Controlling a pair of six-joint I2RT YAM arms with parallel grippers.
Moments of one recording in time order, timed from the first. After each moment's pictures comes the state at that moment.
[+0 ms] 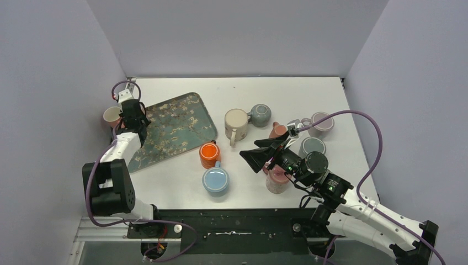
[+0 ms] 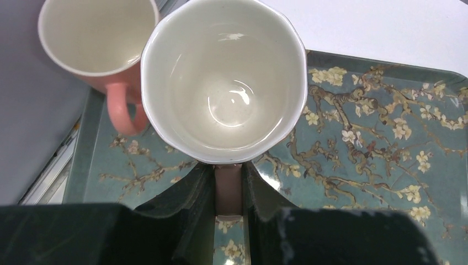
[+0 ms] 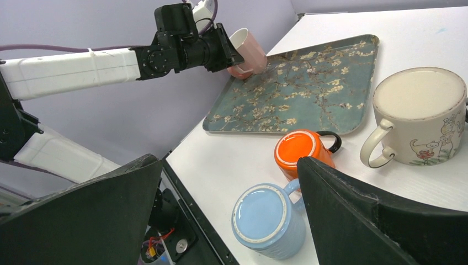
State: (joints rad) left arm 0.12 1.47 0.89 0.04 -0.33 -0.30; right arm 0.93 0.70 0.62 0.16 0.04 0.55
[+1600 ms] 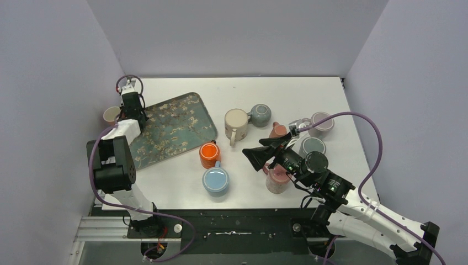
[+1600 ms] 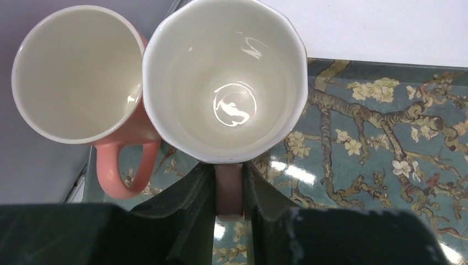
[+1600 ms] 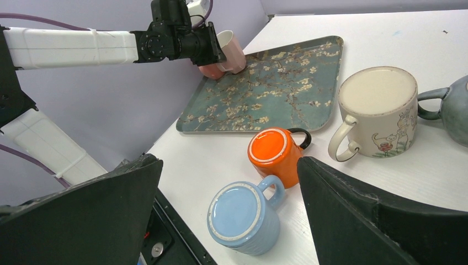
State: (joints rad) left arm 0.16 1.73 1.08 0.04 -0.33 -0.18; right arm 0.93 0.69 0.63 0.09 0.11 0.50
